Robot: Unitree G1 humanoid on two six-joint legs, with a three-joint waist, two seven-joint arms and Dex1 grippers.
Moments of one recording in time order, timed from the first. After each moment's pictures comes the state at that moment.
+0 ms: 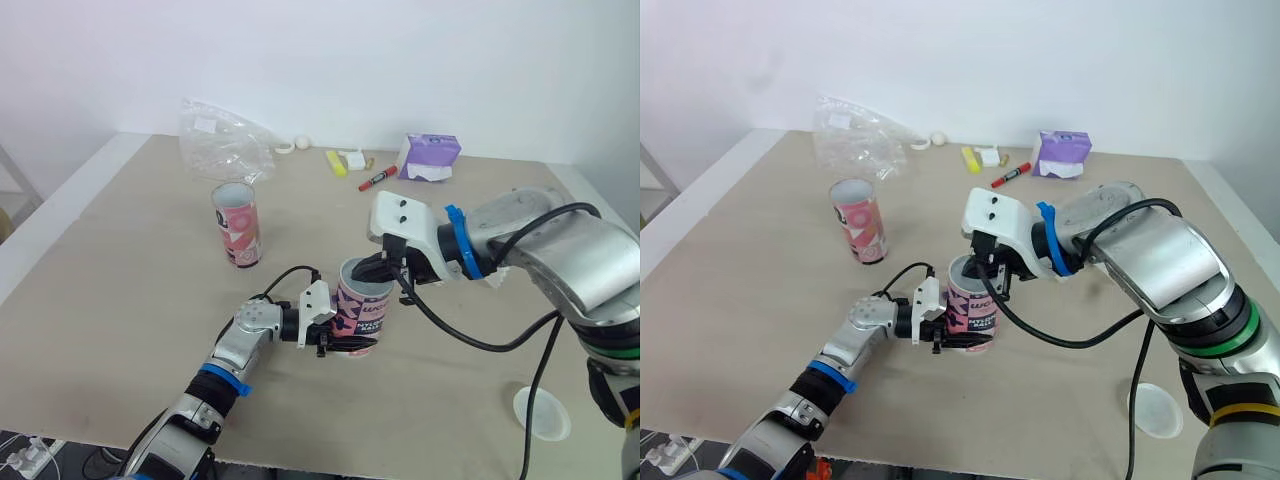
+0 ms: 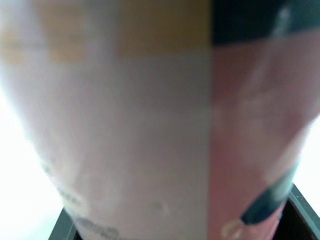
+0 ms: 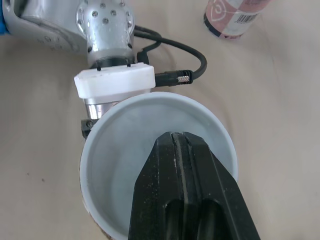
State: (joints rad) left arm -0.49 0.10 -0.34 0.46 -0.18 -0.13 -1.17; right arm -0.92 -0.89 0.34 -0.48 0.48 1.21 1.06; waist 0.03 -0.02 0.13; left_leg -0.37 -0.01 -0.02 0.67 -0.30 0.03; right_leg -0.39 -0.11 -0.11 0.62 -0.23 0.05
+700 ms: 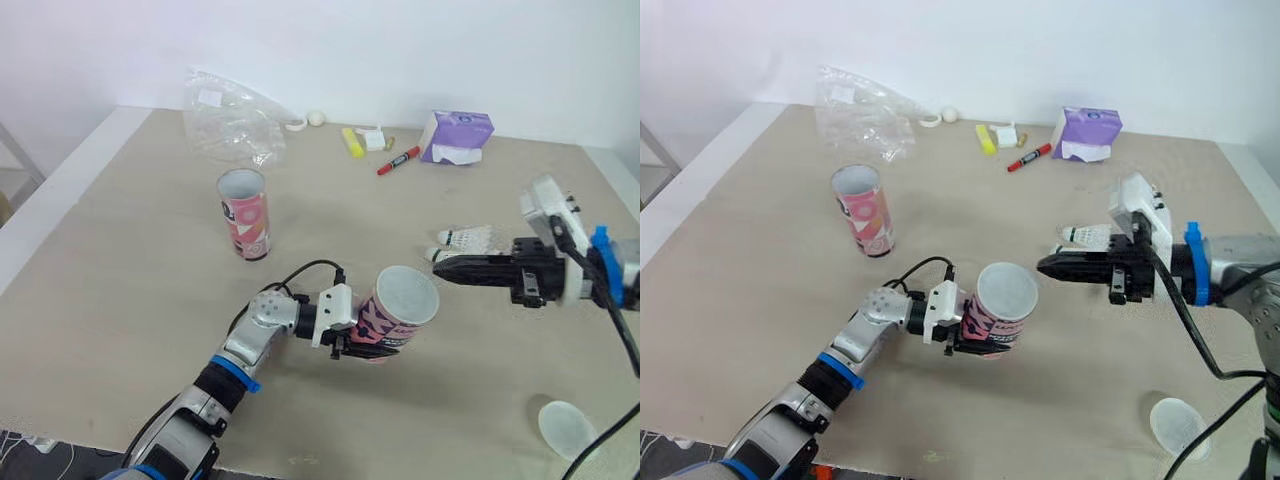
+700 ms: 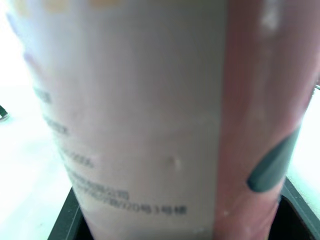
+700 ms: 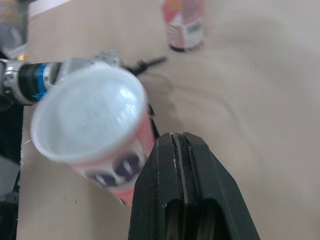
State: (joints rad) left arm -0.54 0.11 -0.41 0.39 -0.17 -0.17 -1.20; right arm -0.34 -1.03 -0.37 -0.40 0.77 1.07 1.13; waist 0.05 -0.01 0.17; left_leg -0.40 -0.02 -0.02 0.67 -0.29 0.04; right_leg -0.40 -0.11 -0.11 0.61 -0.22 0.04
